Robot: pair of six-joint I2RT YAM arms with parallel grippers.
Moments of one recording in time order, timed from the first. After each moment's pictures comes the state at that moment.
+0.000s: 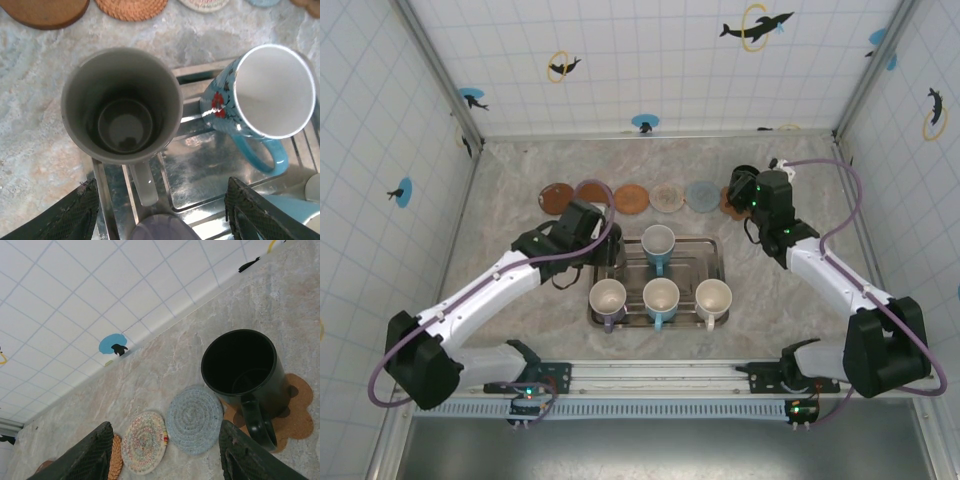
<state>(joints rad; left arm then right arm) -0.68 1.22 0.95 -0.68 -0.04 -0.43 0.35 1.29 0.82 0.06 0.19 0.75</state>
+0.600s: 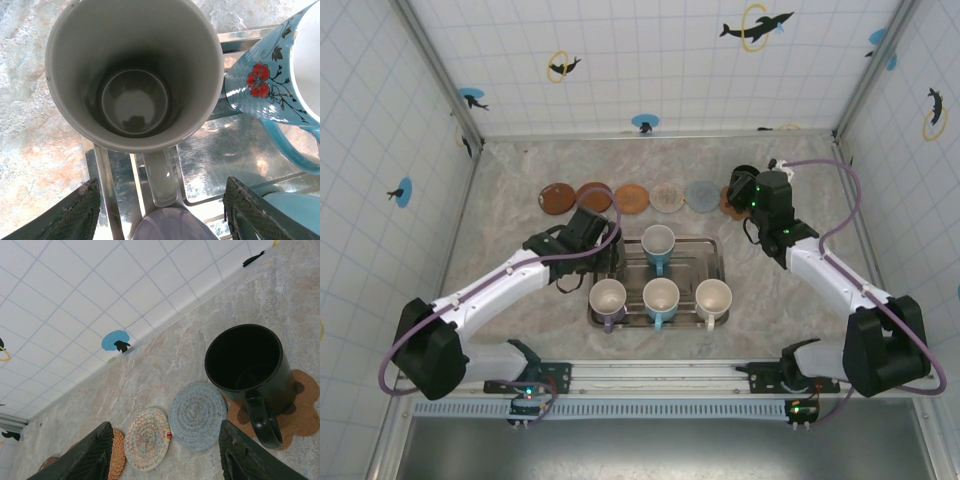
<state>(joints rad) -0.68 1.28 0.89 -0.65 -0.04 -0.47 0.35 1.29 0.82 0.07 0.17 0.76</state>
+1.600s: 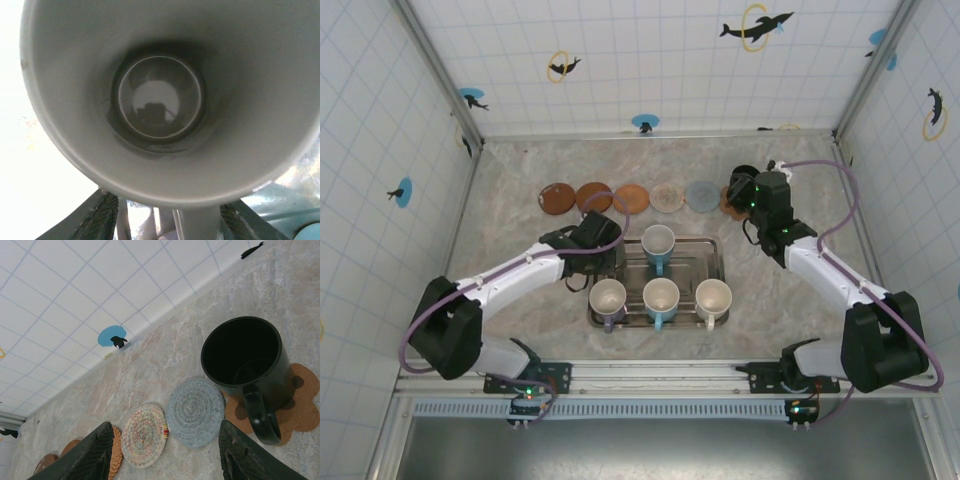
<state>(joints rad) -0.68 1.41 0.88 -0.61 -0.10 -0.53 0.34 1.31 0.82 0.08 0.15 0.77</state>
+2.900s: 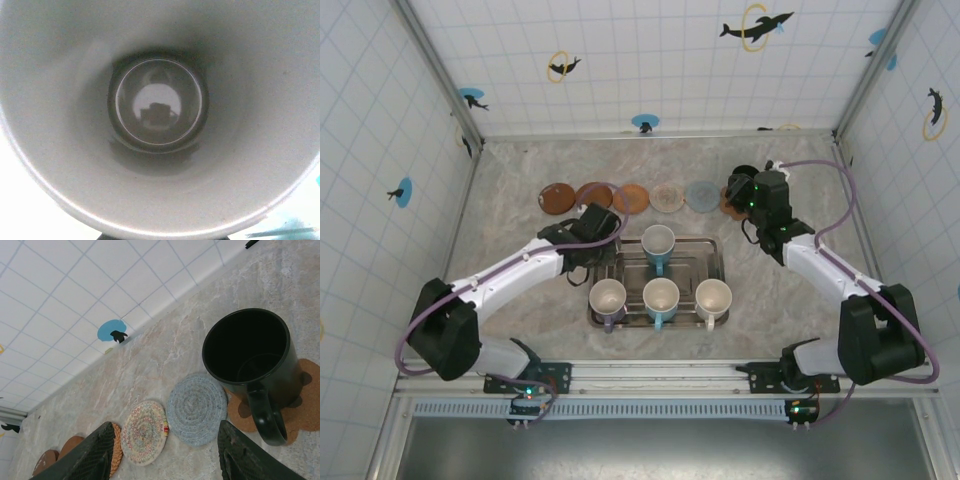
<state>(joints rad) -0.69 1.39 0.97 -0.67 -0.20 -0.55 0.33 1.35 0.82 0.10 0.11 0.77</state>
